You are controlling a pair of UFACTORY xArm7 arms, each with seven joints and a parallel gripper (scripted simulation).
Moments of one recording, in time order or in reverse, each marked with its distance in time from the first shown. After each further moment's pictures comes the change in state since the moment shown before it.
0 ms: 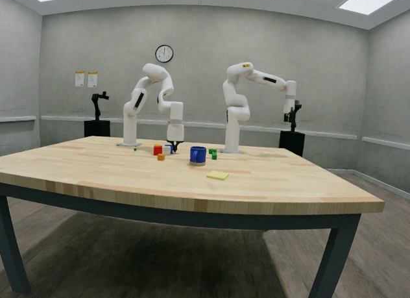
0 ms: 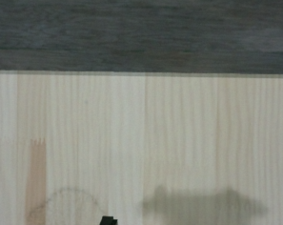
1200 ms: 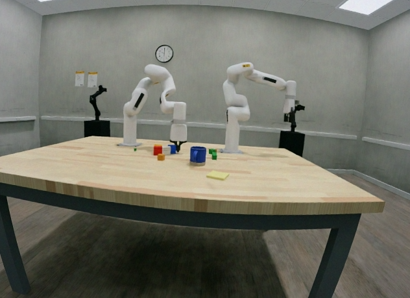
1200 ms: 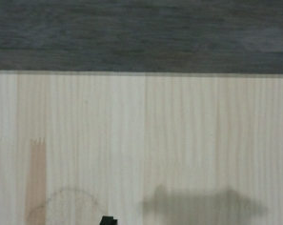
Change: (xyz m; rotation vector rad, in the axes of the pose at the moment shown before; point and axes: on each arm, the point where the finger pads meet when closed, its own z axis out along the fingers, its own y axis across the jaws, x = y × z) left arm 0.000 0.000 0.000 0.000 0.000 0.000; right arm 0.000 0.019 0.000 0.000 0.000 0.000
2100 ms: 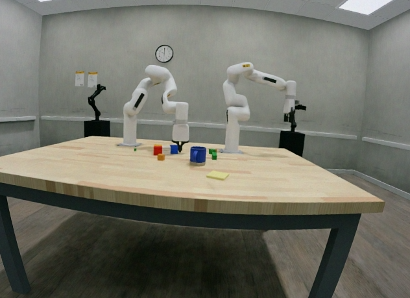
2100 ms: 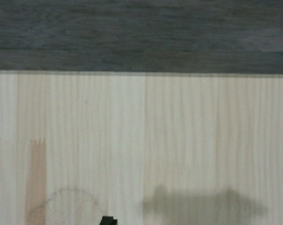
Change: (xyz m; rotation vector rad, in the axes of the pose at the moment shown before) left arm 0.000 0.000 0.000 0.000 0.000 0.000; right arm 0.000 0.013 0.000 0.000 0.000 0.000
